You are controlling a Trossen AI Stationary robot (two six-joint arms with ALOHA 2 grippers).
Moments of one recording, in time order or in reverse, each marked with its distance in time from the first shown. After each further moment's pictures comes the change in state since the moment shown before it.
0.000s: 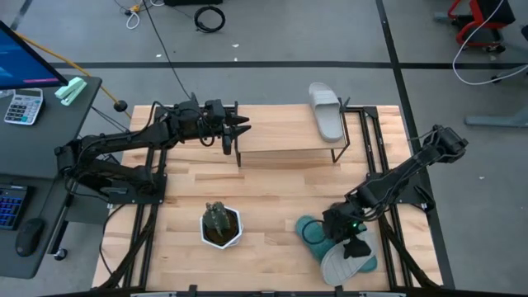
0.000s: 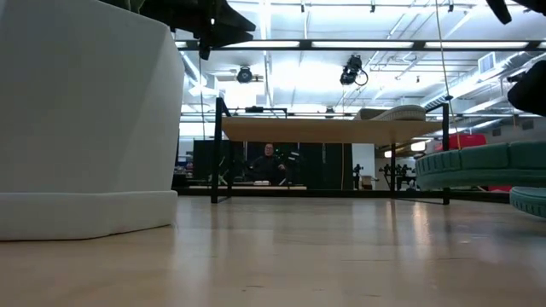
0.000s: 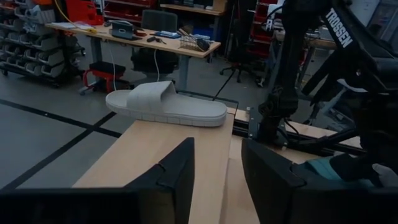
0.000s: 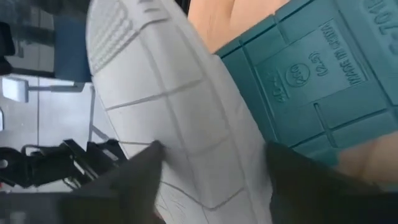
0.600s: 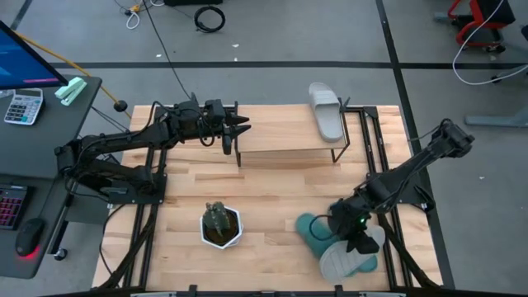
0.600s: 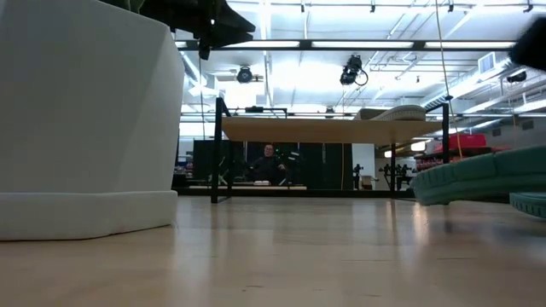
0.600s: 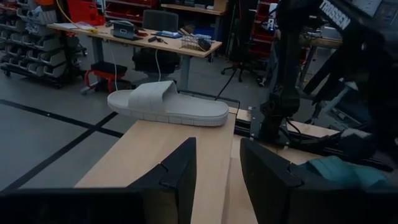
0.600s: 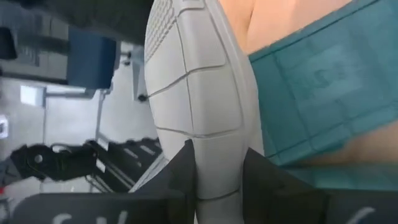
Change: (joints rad) left arm 0.001 0.000 0.000 -0.003 -0.004 0.006; right arm -0.008 -0.135 0.096 -0.127 -0.013 0.054
